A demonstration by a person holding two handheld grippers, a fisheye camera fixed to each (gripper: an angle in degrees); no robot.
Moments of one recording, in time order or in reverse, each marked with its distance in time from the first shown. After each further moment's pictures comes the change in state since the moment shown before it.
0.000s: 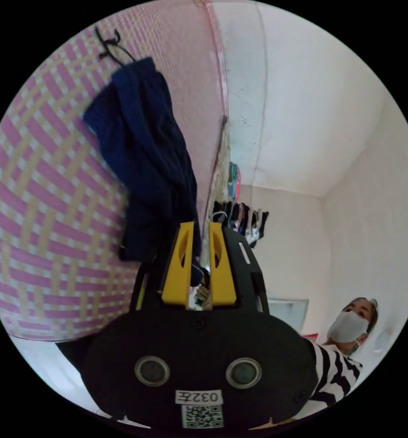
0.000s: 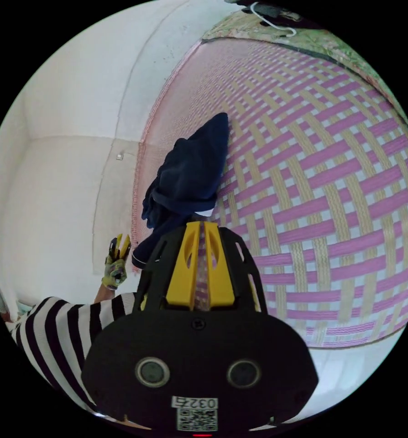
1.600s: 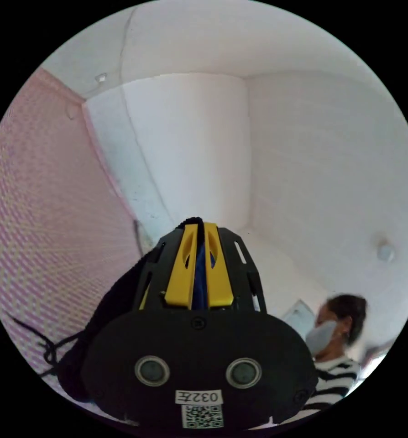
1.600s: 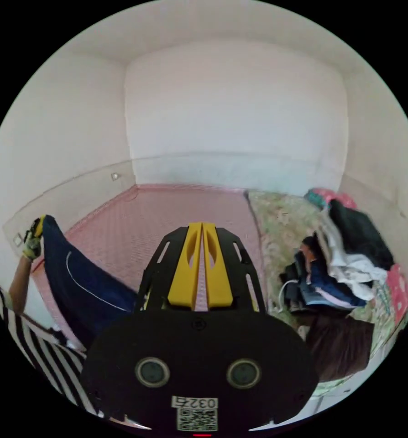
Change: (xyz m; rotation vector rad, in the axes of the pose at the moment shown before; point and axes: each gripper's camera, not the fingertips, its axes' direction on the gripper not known) left arm 0.317 -0.099 -0.376 0.495 0.366 0.579; right arm -0.448 0.103 -0.063 0.675 0.584 -0.776
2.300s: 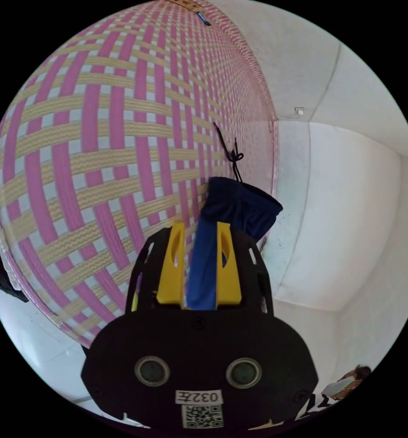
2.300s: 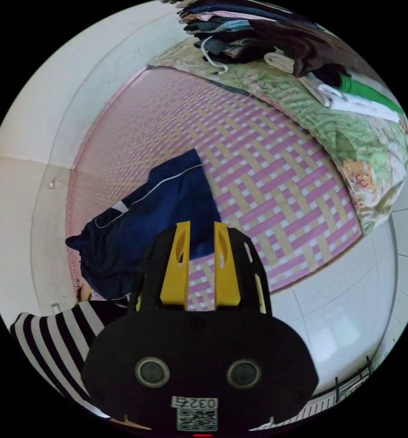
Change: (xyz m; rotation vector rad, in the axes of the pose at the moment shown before) left arm -0.179 0.120 -0.219 0.145 -0.842 -0.662; right arm 0.028 0.344 0.088 -0.729 -0.049 0.804
